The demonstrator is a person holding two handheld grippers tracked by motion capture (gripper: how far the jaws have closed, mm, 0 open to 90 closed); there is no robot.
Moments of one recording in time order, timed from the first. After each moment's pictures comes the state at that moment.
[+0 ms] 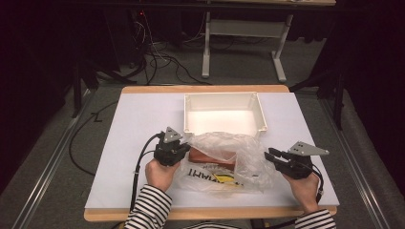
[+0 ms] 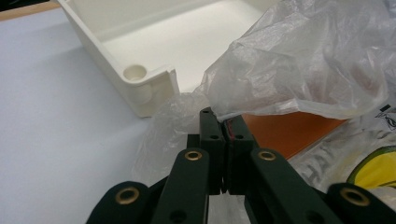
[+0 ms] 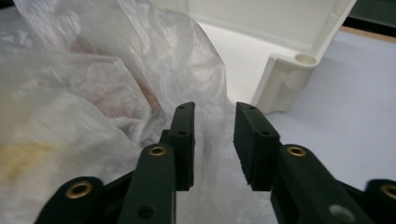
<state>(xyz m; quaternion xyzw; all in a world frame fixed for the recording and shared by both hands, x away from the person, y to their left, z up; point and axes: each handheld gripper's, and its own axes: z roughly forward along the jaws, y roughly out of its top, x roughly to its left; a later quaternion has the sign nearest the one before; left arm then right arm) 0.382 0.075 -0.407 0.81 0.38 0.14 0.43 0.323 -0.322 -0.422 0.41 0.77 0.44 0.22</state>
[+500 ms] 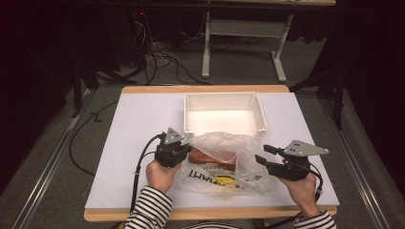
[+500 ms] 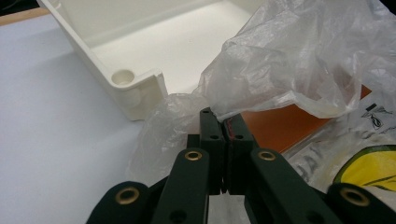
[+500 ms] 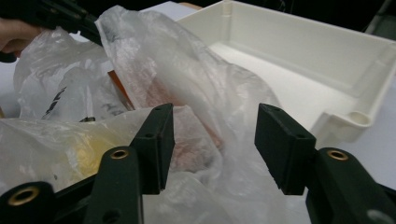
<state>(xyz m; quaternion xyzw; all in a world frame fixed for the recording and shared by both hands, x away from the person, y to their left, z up) 0.377 0.073 -0.404 0.81 0.37 0.14 0.43 0.309 -0.290 -0.386 0.36 0.78 0.47 0.20</state>
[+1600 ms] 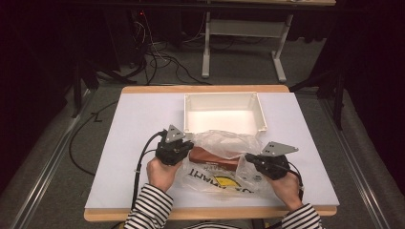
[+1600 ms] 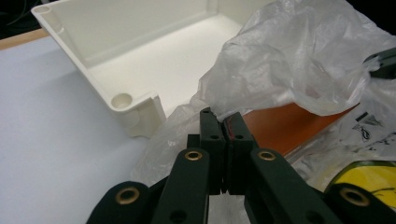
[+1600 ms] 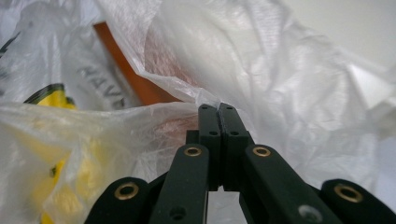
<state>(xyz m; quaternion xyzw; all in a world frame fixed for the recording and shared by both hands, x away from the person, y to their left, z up) 0.378 0.070 -0.391 0.81 0.36 0.15 0.44 0.330 -0.259 -0.417 0.35 0.82 0.41 0.20</state>
